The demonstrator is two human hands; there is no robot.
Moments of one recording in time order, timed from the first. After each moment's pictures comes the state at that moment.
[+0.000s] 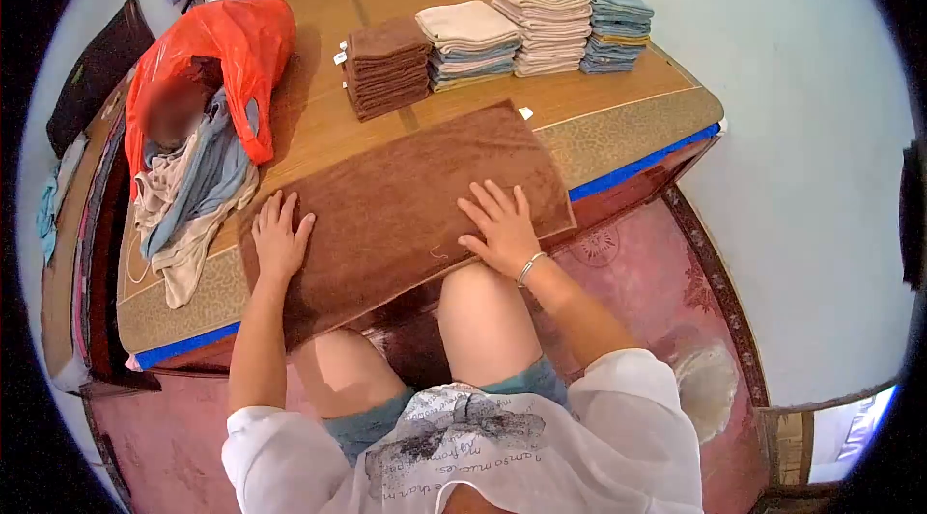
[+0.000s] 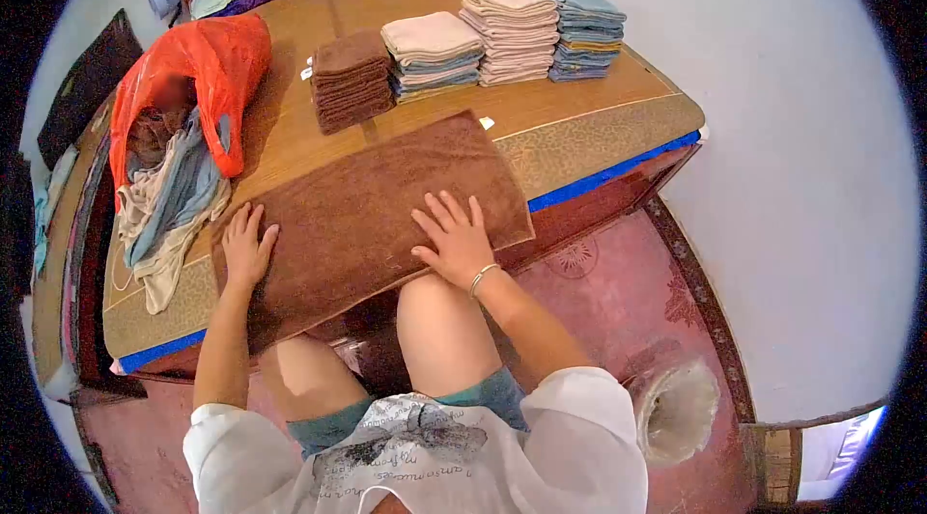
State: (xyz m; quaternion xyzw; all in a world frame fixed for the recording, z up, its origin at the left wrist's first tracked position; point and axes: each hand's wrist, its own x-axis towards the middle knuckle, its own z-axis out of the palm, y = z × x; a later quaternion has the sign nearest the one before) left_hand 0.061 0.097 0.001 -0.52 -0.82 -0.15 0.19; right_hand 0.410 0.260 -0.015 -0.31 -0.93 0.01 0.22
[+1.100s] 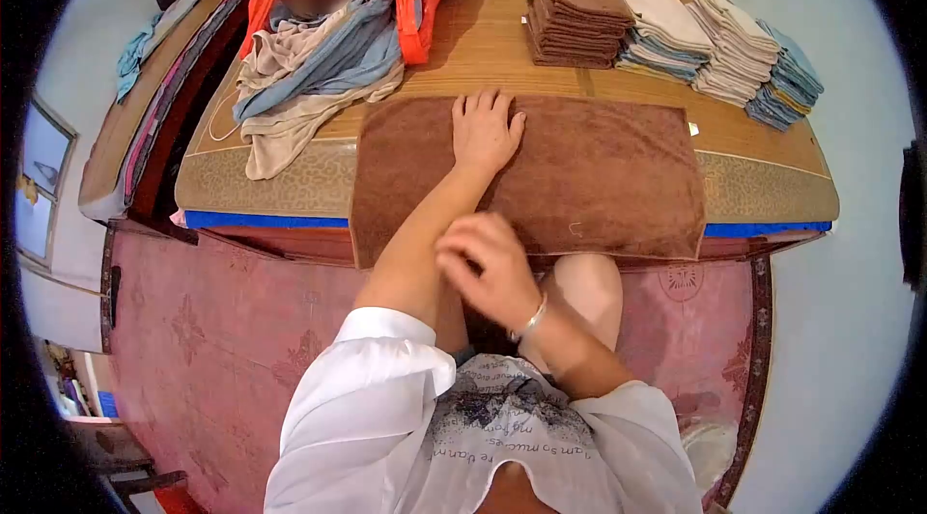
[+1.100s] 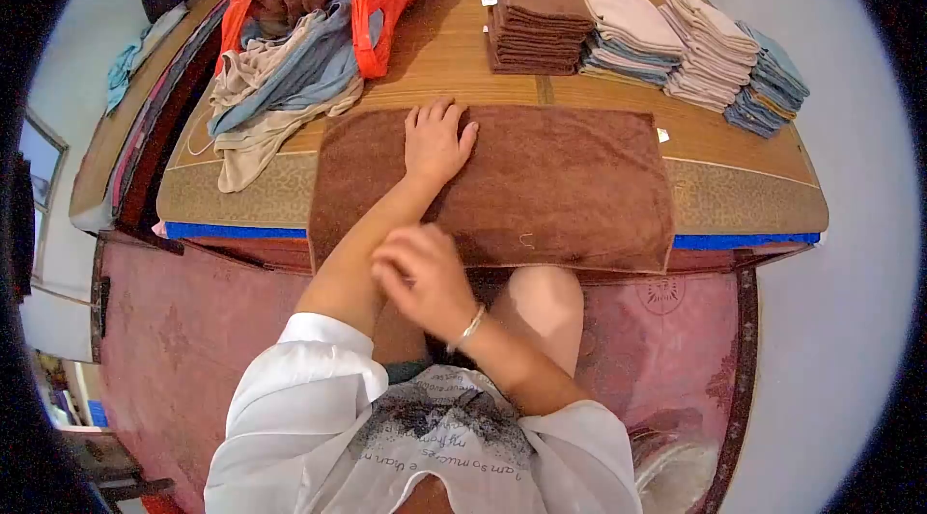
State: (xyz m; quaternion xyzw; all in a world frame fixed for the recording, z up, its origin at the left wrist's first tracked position) left_hand 0.119 0.195 -0.010 -0.49 -0.80 -0.28 0.20; right_hand 0.288 0.115 0.036 -0.02 -0.83 0.44 0.35
